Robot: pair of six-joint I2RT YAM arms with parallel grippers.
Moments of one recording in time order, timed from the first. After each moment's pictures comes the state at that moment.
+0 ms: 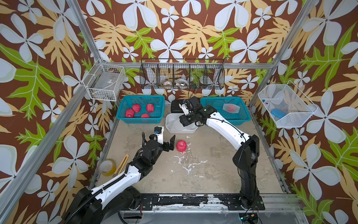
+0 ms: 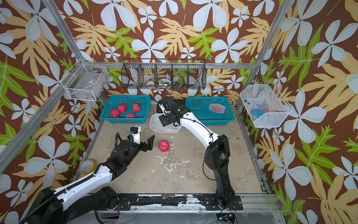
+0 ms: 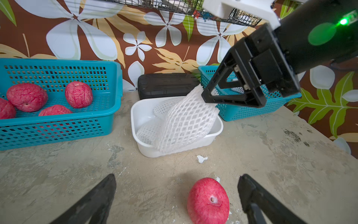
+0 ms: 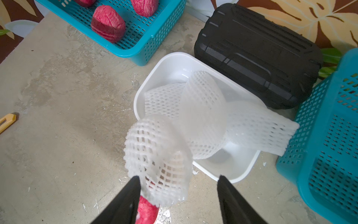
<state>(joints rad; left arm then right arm) -0.60 1.03 0.49 0.32 -0.24 -0.22 0.64 2.04 1.99 -0.84 0.04 0.06</state>
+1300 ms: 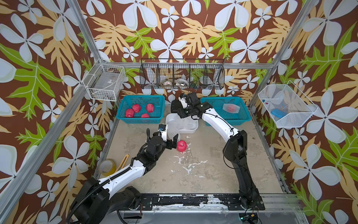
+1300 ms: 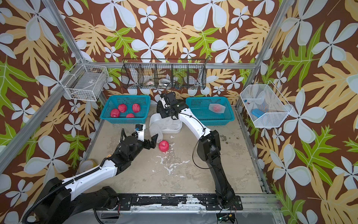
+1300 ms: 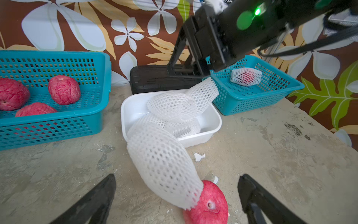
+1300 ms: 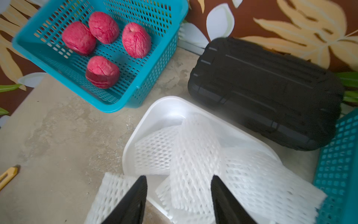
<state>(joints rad) -0.60 1.15 0.57 0.31 -0.18 -0.22 0.57 2.24 2.28 -0.78 -0.06 0.10</state>
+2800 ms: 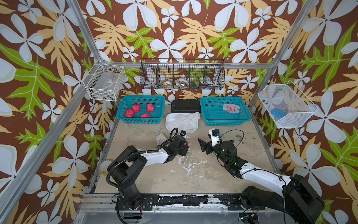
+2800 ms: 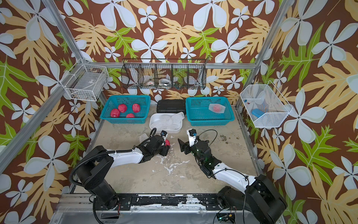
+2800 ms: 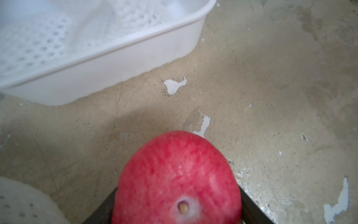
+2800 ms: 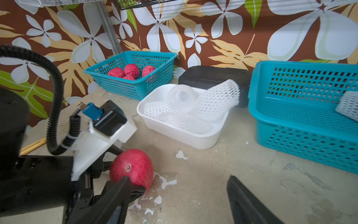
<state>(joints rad) -0.75 1.67 0.84 0.09 -0.21 -0.22 0.62 1.18 0.43 0.55 0.08 0.14</state>
